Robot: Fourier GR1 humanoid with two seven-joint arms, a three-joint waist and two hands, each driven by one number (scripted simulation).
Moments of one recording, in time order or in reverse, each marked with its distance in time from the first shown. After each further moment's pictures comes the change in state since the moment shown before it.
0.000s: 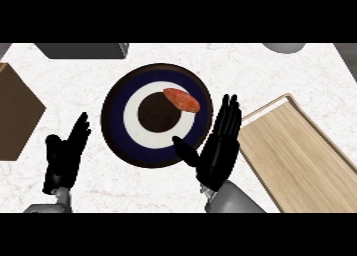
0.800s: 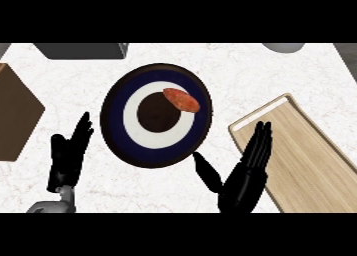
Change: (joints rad) left arm -0.015 -0.022 0.016 0.041 -0.019 -0.005 -0.031; right arm 0.308 0.001 -0.054 -0.238 0.211 0.010 -0.020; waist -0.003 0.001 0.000
